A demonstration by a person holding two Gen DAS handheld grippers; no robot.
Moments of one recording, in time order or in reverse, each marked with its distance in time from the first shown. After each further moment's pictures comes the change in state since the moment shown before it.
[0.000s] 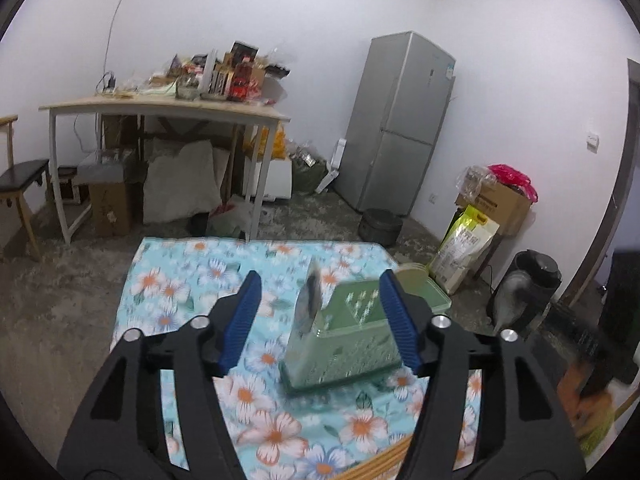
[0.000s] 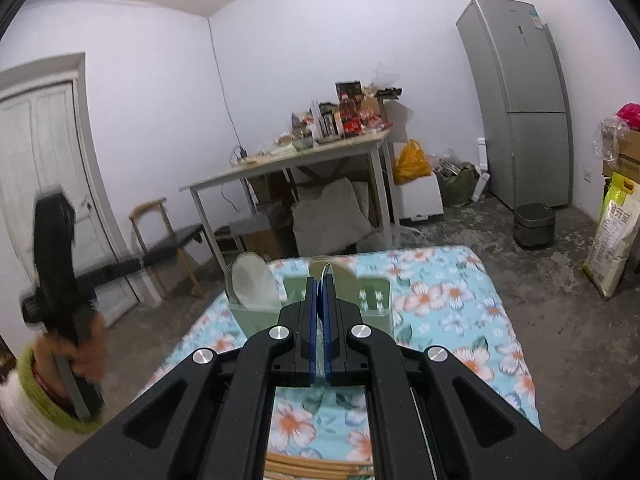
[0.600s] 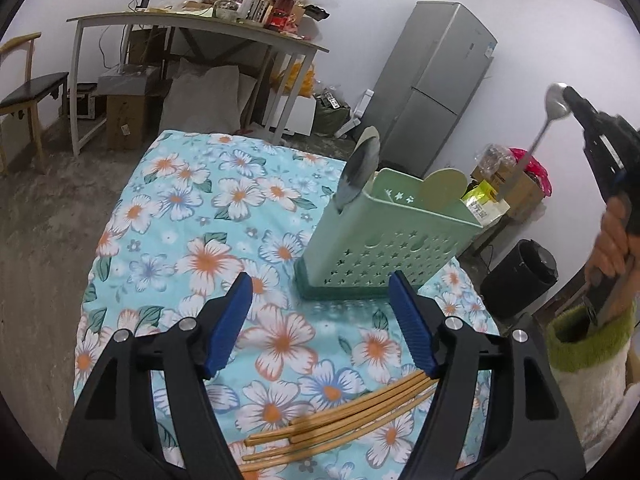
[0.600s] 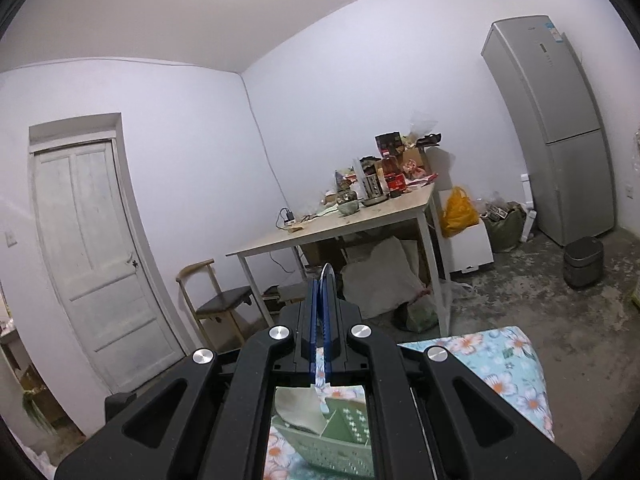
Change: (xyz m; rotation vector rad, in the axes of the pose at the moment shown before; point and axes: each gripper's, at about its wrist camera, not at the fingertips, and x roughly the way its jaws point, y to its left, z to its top) left arm 0.009 0.041 -0.077 -0.169 0.175 0.021; right arm 0.027 -0.013 0.092 0.045 -0.173 0.198
